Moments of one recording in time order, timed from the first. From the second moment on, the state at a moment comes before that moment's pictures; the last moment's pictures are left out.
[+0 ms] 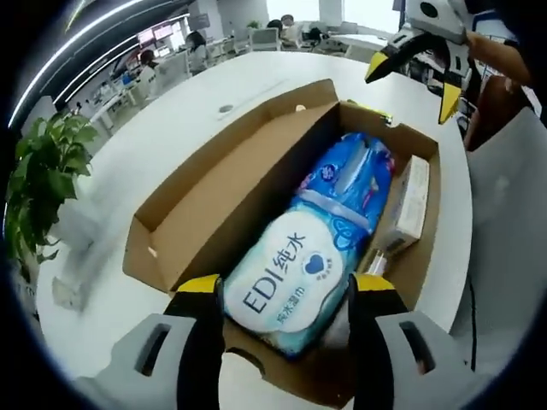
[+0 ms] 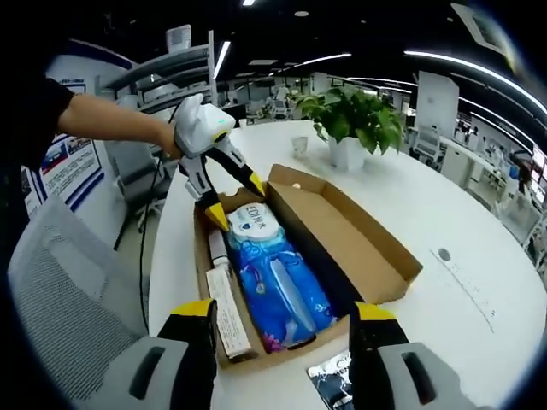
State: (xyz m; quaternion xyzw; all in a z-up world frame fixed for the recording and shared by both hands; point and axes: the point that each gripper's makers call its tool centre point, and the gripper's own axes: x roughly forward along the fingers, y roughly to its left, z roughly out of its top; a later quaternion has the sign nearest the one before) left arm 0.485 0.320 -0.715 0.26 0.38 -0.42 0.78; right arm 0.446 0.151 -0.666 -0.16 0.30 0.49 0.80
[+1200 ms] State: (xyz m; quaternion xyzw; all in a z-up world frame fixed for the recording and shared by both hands) left arm 0.487 0.330 -0.759 0.39 0.37 -0.54 0.65; right arm 0.480 0.269 -0.738 -0.21 0.28 0.57 0.74
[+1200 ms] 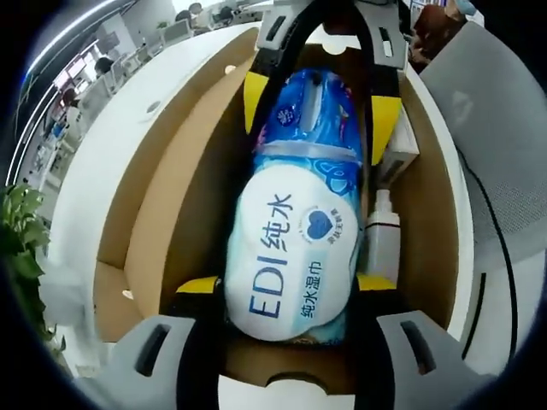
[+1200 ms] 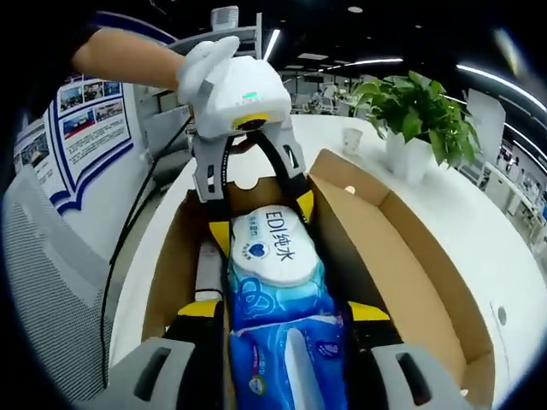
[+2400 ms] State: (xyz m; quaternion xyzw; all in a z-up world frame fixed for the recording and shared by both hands) left arm 0.488 0.329 -0.764 0.44 0.36 -0.52 0.64; right arm 0.483 0.292 -0.770 -0.28 0.29 0.56 0.72
